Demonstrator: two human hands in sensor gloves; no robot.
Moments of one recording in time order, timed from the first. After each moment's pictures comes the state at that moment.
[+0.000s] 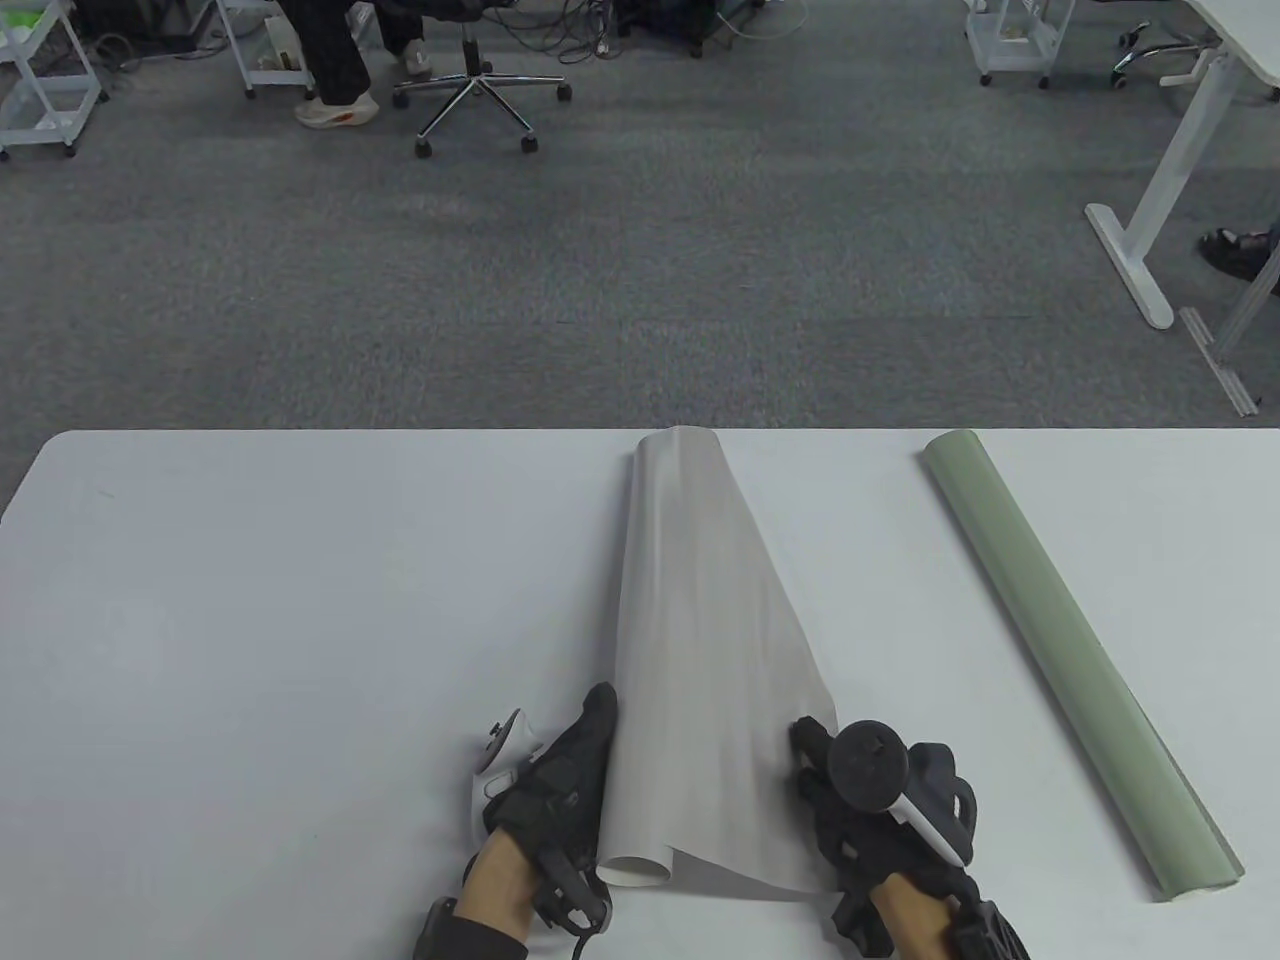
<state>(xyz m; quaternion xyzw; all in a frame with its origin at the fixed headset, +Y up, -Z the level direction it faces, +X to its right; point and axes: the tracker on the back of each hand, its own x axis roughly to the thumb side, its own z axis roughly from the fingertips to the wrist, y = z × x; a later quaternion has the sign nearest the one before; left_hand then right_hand) -0.110 -0.817 -0.306 -0.33 -0.11 0.85 0.40 0.181 -0.761 -0.283 0.00 0.07 0.98 0.17</state>
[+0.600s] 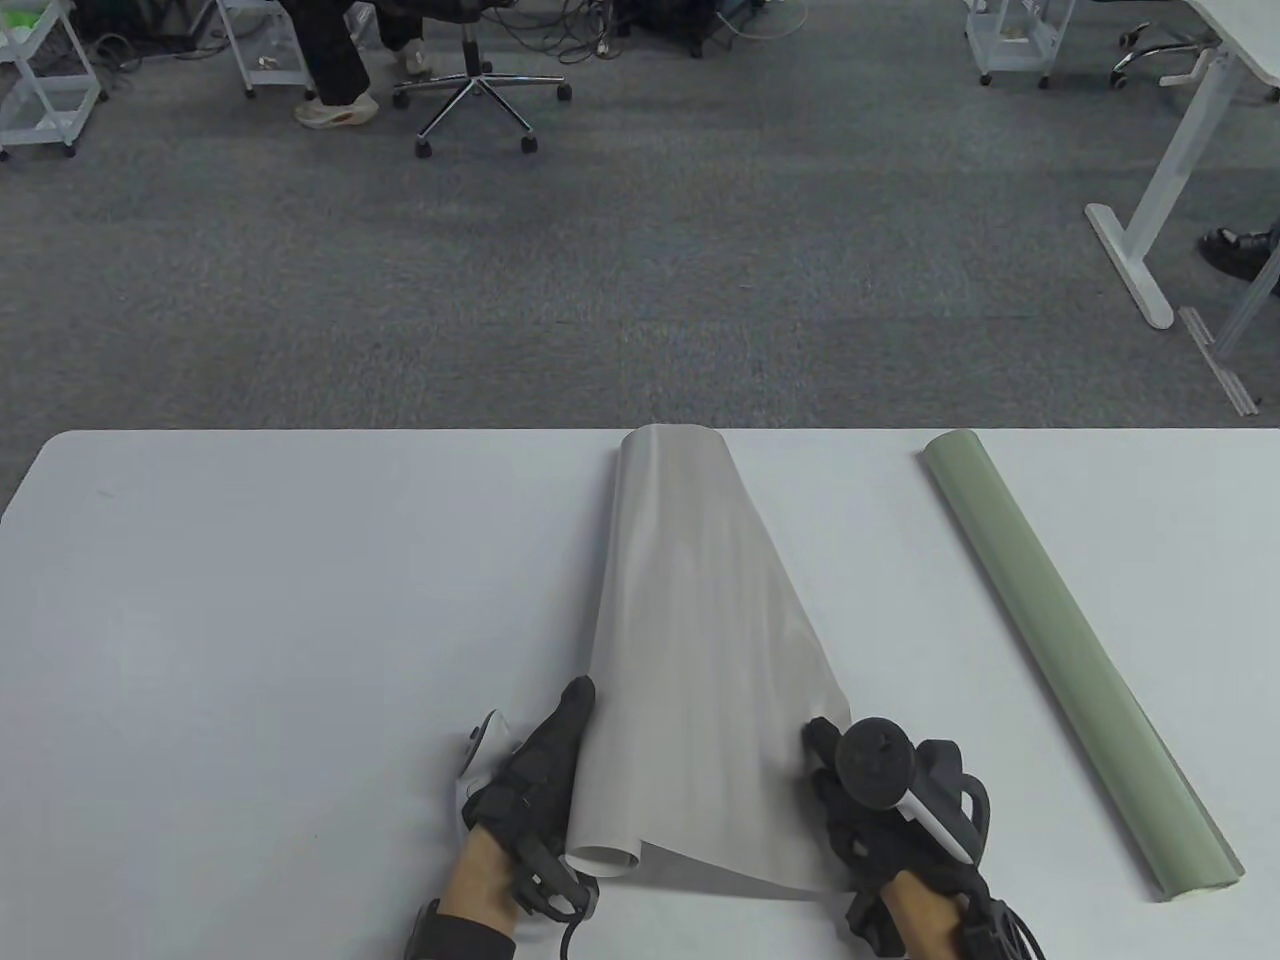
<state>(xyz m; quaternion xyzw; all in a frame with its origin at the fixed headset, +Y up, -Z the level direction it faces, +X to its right) -0.128 -0.818 -0.312 -0.32 -0.11 0.87 0.36 0.189 -0.759 -0.282 0.00 0.08 0.98 0.16</state>
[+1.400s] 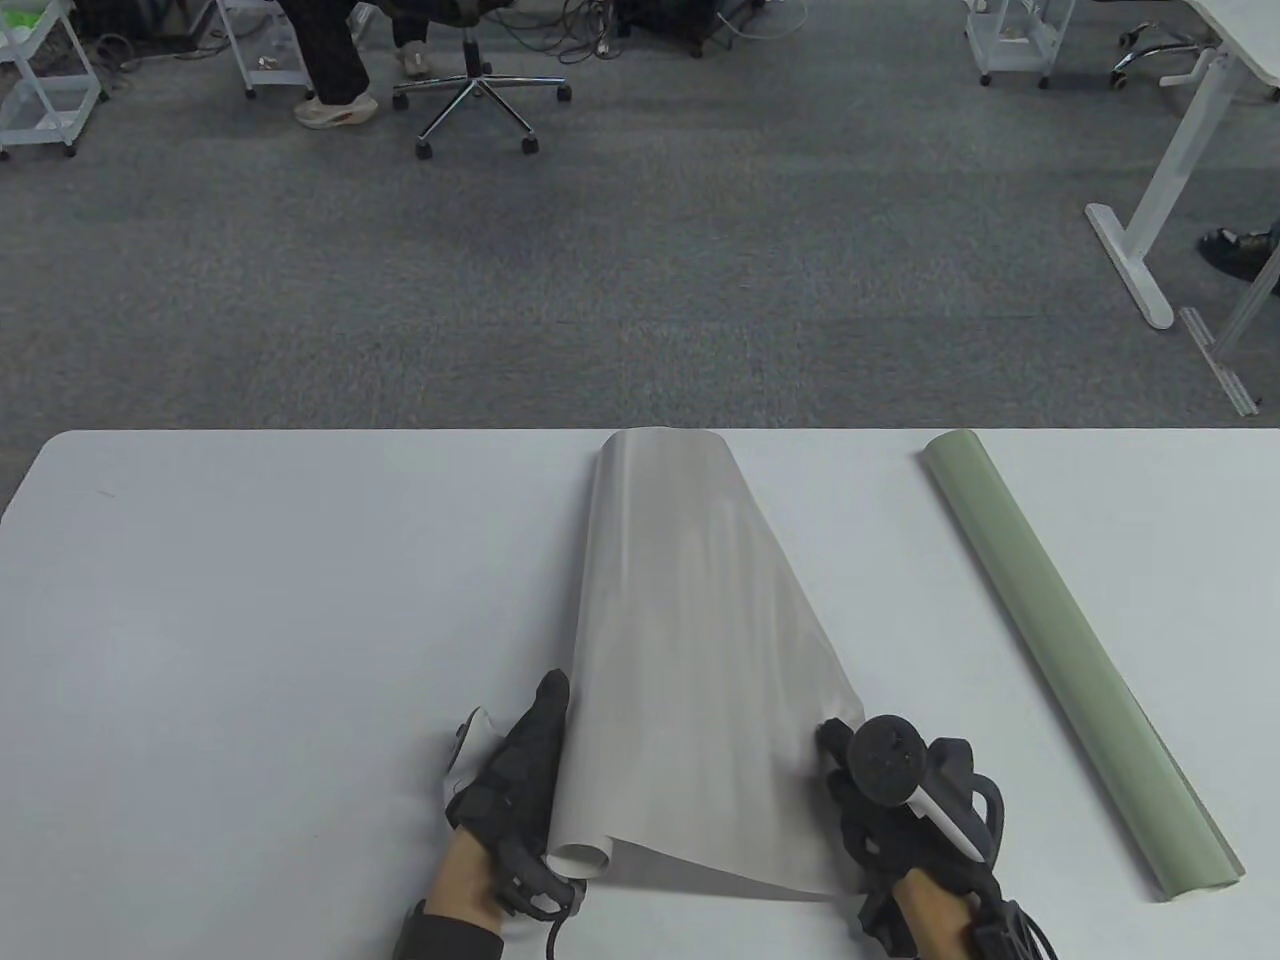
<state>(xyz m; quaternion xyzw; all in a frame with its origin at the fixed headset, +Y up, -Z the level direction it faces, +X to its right) -0.141 -0.816 -0.315 -0.30 -0.14 0.88 0.34 0.200 -0.758 -0.283 -0.02 0.08 0.98 0.15</state>
